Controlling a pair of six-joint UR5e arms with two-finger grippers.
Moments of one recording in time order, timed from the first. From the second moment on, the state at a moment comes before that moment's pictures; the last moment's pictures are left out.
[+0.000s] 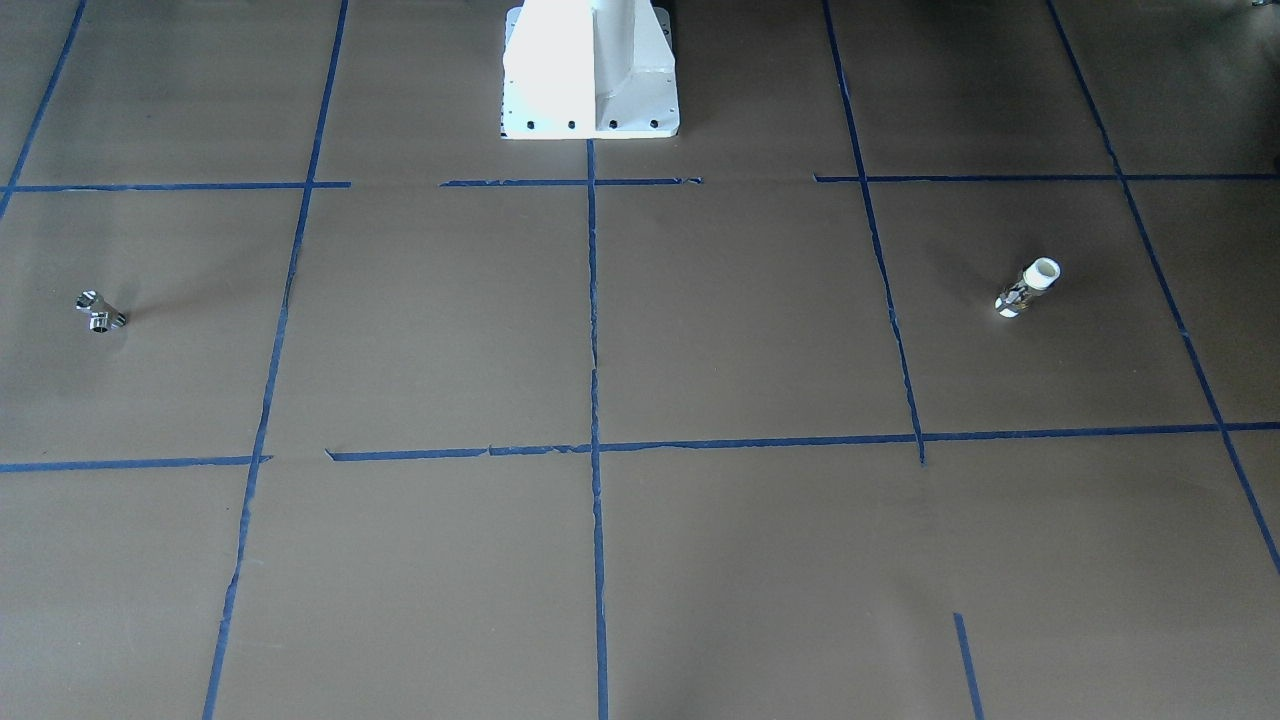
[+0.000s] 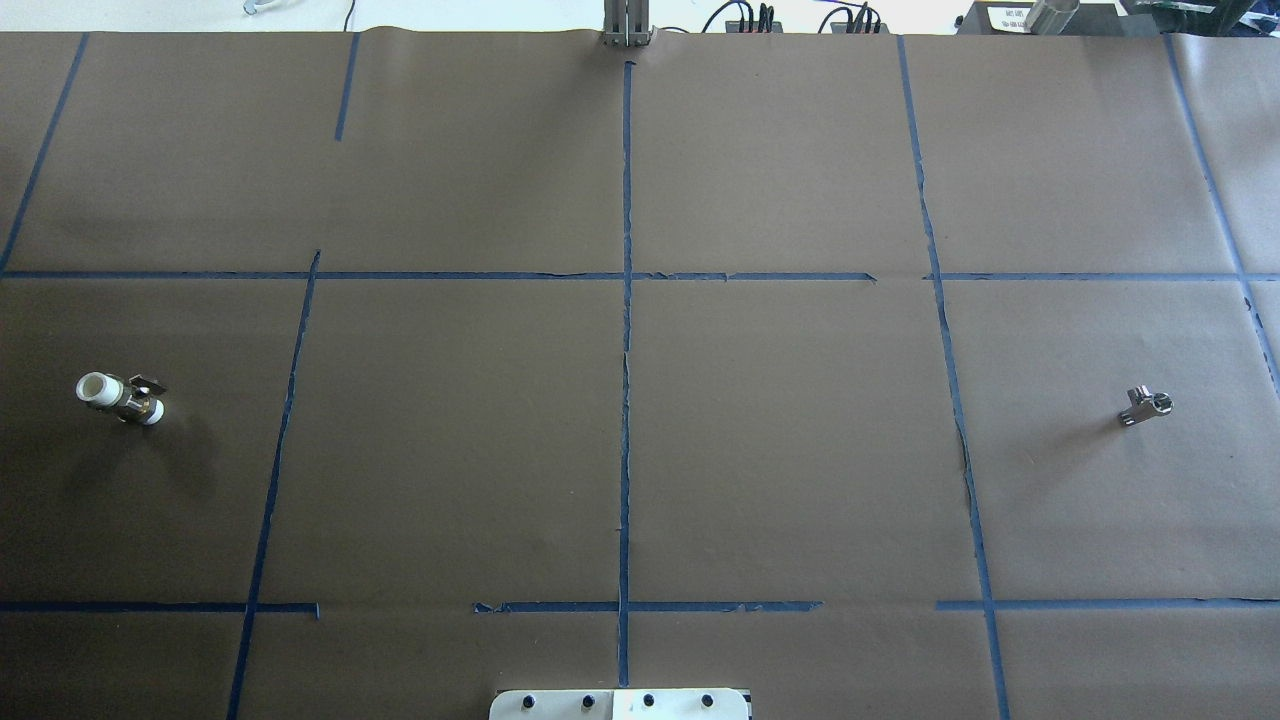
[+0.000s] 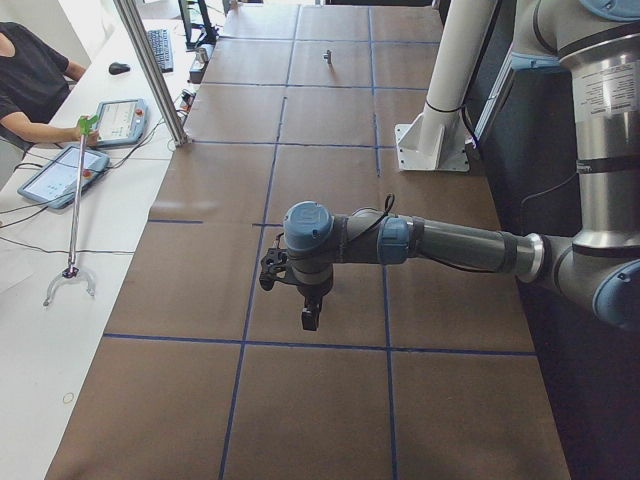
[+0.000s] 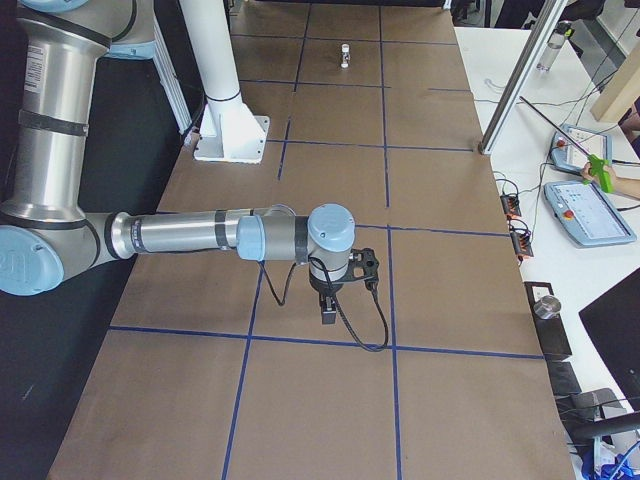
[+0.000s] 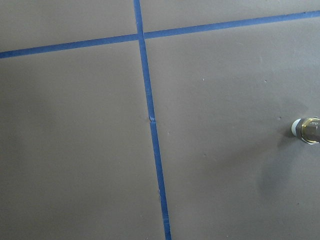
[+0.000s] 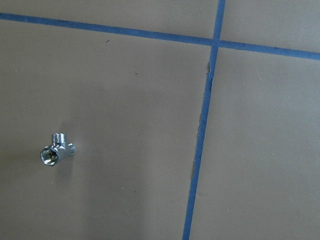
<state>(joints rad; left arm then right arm) -1.55 -1.37 -1.91 -1.42 -2.37 0.12 1.51 -1.78 1.89 -1.64 2.37 -0.07</state>
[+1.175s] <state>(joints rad) -1.52 -1.40 -1.86 -1.43 -2.38 0.12 1.50 -1.78 1.87 -1.64 2.37 -0.06</state>
